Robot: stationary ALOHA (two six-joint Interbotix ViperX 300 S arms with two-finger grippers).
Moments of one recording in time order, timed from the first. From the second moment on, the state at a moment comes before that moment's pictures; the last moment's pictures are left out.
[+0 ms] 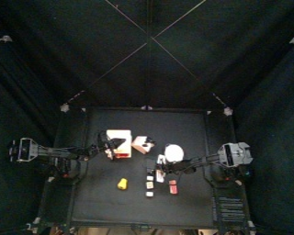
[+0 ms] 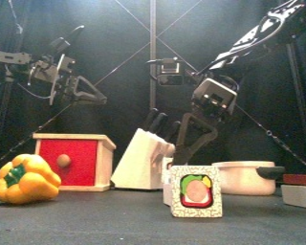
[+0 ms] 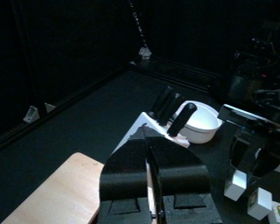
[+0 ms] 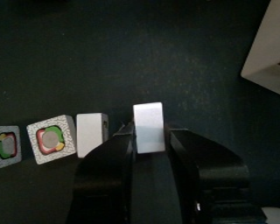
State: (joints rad) left arm 0.16 -0.40 1.16 -0.48 -0.75 0.23; right arm 0.03 0.09 0.62 -0.51 0.20 0.63
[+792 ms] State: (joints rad) left arm 0.16 -0.40 1.16 -0.48 -0.75 0.23; right arm -0.10 -0.39 1.00 -0.32 -0.06 0.63
